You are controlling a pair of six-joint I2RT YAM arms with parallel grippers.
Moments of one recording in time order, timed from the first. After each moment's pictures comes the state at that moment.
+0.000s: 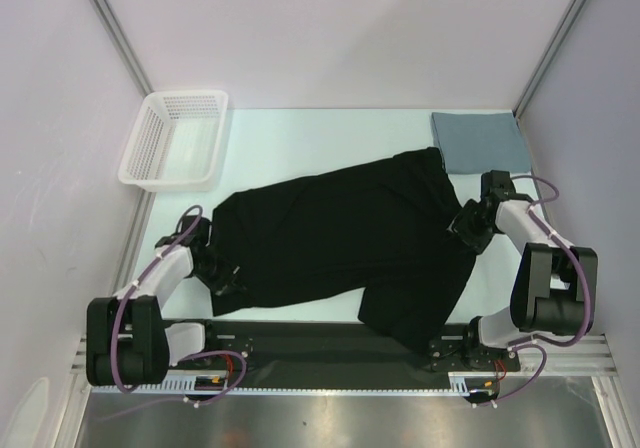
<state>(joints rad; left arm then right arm) 0.04 1.19 0.52 -0.75 0.22 -0.86 -0.10 1.46 0.87 -0.67 -0.10 0.58</state>
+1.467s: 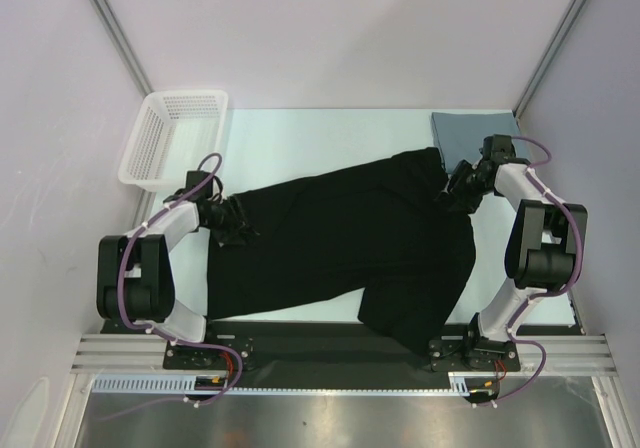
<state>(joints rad) 0.01 1.53 0.85 -0.51 0.35 -0.51 -0.13 1.76 1.23 -0.61 -0.32 0.47</state>
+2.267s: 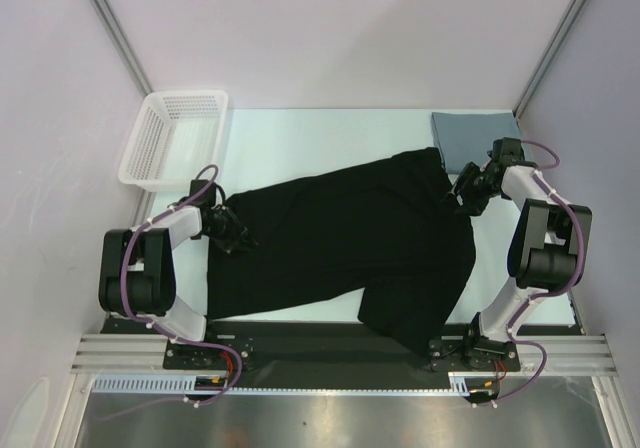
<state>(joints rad) 0.01 1.57 0.78 -0.46 0.32 -0.71 -0.18 1.76 1.21 -0.60 -0.35 0.46</state>
